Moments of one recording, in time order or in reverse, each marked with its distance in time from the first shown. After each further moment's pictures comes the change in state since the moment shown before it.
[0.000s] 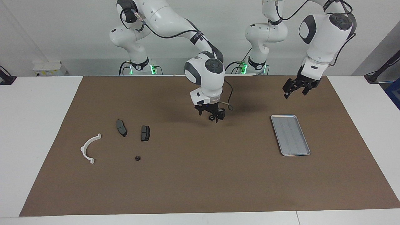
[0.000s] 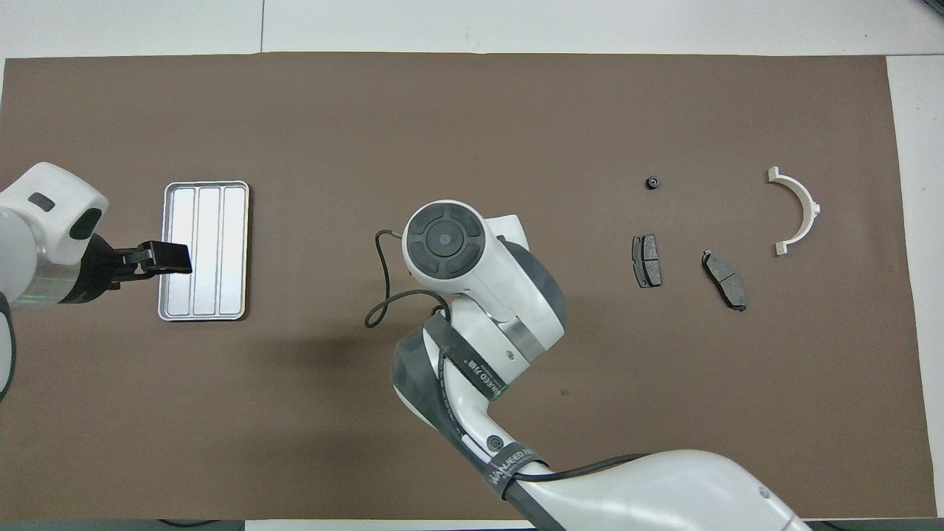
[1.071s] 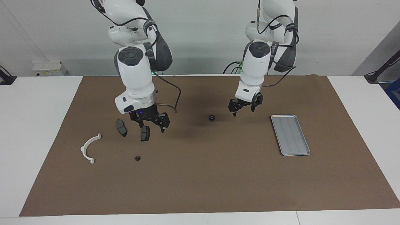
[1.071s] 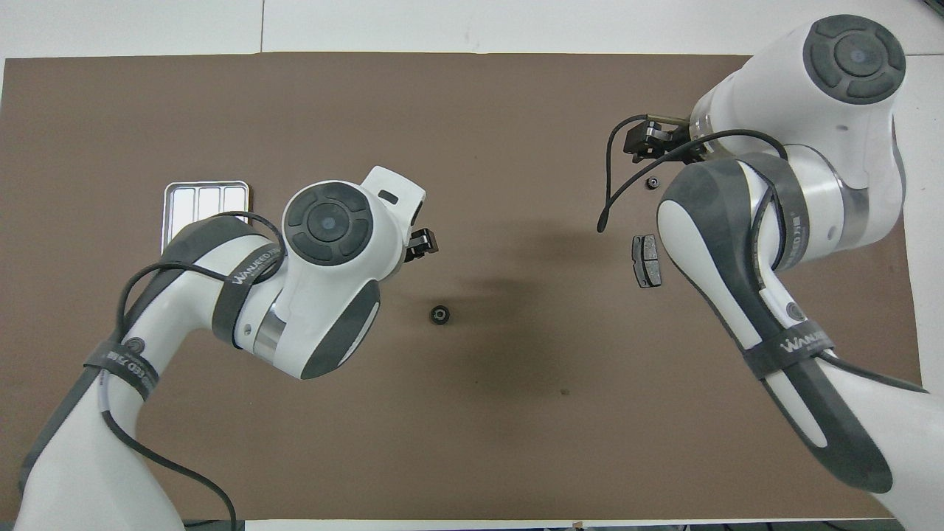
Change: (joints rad) left arm -0.471 0.397 -0.007 0.189 0.066 0.172 -0.583; right arm -0.468 -0.123 -0.004 0.007 -0.002 -0.059 -0.749
